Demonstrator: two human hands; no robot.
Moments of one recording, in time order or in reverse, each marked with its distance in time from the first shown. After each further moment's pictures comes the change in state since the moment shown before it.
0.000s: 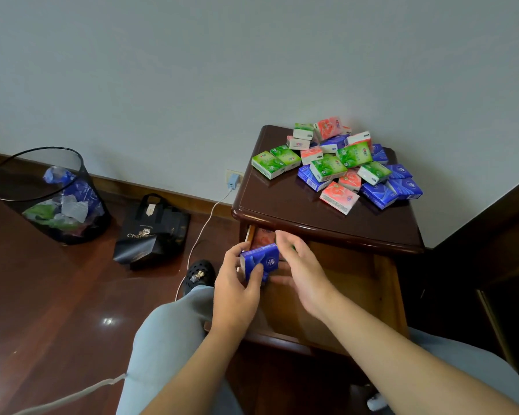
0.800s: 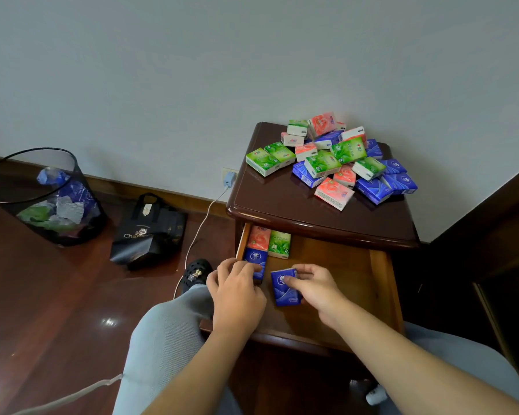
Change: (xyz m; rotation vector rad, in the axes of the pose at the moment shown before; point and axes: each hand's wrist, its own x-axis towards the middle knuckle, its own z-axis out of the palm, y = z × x) left_hand -0.002 -0.003 0.012 0.763 -0.145 0.053; right_hand 0.000 0.036 -0.042 -0.207 0.239 0.244
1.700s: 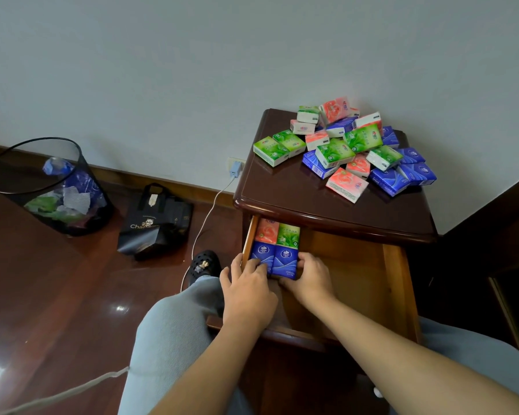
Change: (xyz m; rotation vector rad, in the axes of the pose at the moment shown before) left_hand 0.008 0.001 0.006 0.142 -0.238 -0.019; right_hand 0.030 0.021 0.031 -0.619 0.173 -0.316
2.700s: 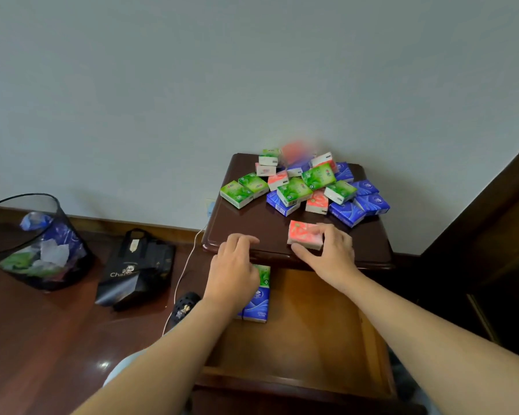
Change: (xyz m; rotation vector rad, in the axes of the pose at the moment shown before) left_hand 0.062 0.062 -0.068 -0.095 0.277 0.287; right_hand 0.065 0.000 -0.148 -0.037 0.173 -0.182
